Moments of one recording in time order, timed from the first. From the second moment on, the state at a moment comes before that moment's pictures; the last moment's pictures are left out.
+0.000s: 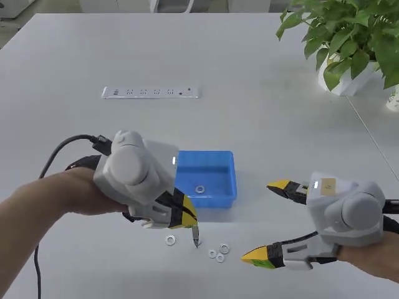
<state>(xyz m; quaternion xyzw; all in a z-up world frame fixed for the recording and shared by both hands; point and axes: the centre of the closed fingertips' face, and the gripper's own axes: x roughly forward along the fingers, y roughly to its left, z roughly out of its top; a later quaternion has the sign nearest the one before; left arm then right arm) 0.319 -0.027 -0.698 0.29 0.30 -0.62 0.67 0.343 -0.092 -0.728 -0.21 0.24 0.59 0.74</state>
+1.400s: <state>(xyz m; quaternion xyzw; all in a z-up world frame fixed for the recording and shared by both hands) 0.317 -0.030 -0.697 0.28 0.30 -0.62 0.67 0.317 -0.007 -0.773 -0.29 0.21 0.70 0.62</state>
